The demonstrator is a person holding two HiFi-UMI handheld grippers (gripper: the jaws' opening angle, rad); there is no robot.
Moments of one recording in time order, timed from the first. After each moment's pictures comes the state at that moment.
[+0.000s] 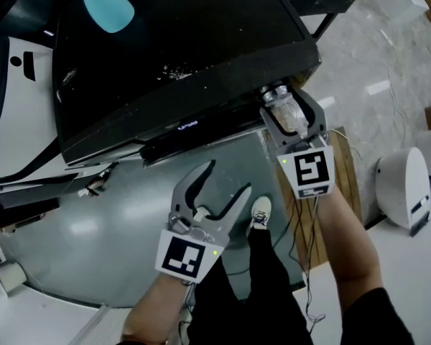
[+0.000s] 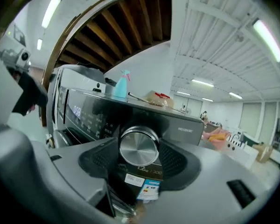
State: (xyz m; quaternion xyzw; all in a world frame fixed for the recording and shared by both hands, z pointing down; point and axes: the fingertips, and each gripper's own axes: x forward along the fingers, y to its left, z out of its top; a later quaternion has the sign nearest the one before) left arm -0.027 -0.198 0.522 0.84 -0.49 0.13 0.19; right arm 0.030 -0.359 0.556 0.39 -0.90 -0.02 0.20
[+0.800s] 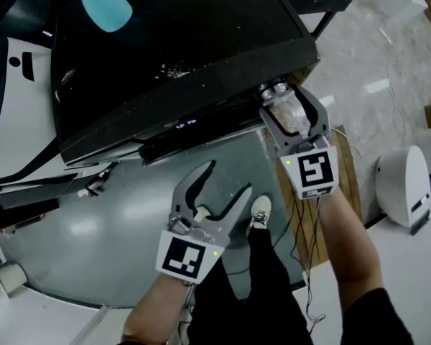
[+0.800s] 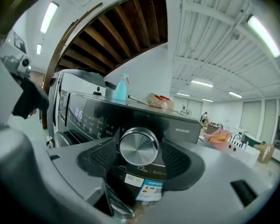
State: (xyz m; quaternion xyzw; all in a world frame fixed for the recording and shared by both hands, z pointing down) left arm -0.023 -0.195 0.523 0.84 -0.49 0.13 0.19; right arm 0.036 -0.355 0.551 0.39 -0.90 -0.03 0.18
